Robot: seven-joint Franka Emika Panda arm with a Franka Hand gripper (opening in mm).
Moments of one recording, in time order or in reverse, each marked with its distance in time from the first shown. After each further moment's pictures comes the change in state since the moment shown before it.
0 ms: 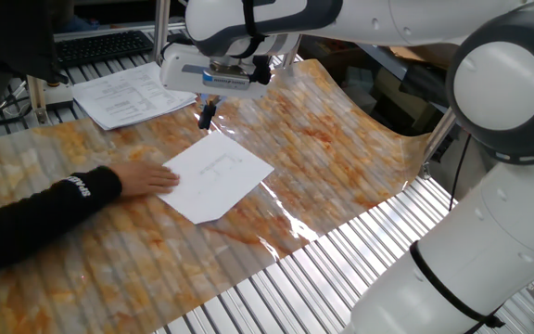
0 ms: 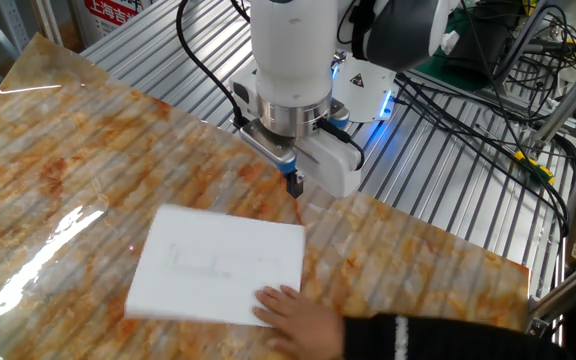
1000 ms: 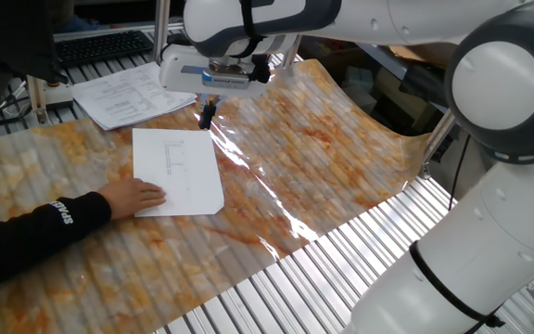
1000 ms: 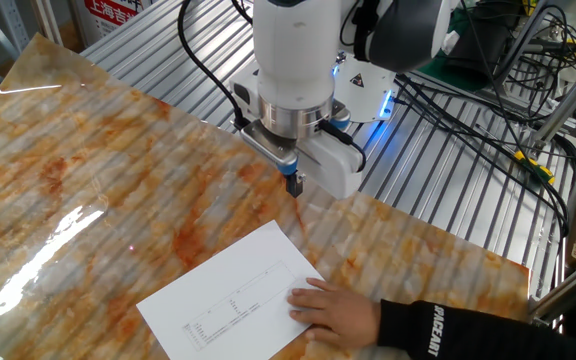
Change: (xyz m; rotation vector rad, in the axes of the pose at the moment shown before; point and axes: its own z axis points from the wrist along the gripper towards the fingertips) arm 0.000 0.000 0.000 0.023 0.005 -0.007
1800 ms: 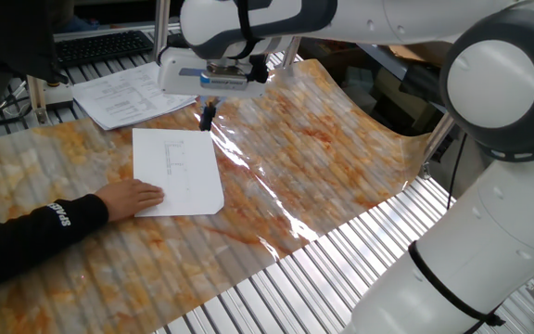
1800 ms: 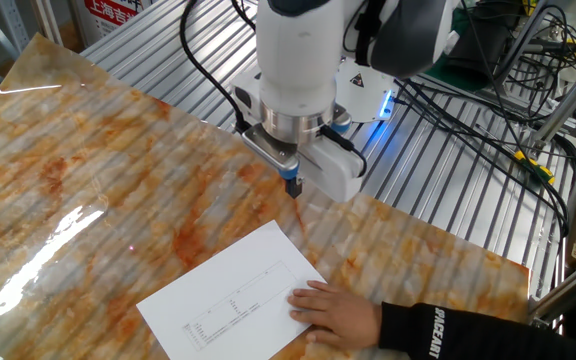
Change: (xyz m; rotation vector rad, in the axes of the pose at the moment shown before) arm 0.000 0.000 0.005 0.035 0.009 -0.004
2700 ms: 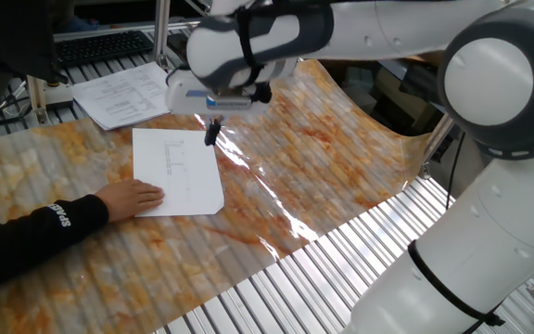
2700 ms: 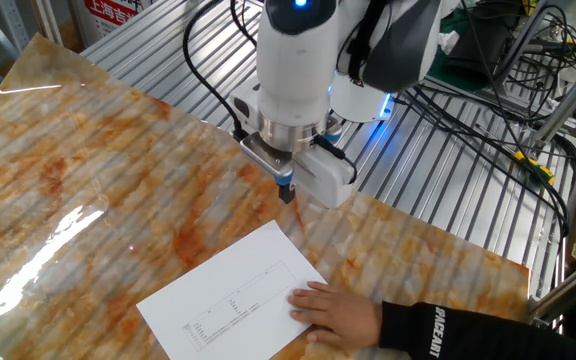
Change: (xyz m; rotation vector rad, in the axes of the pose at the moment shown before) arm 0.003 -0.014 0.030 0.008 -0.029 -0.010
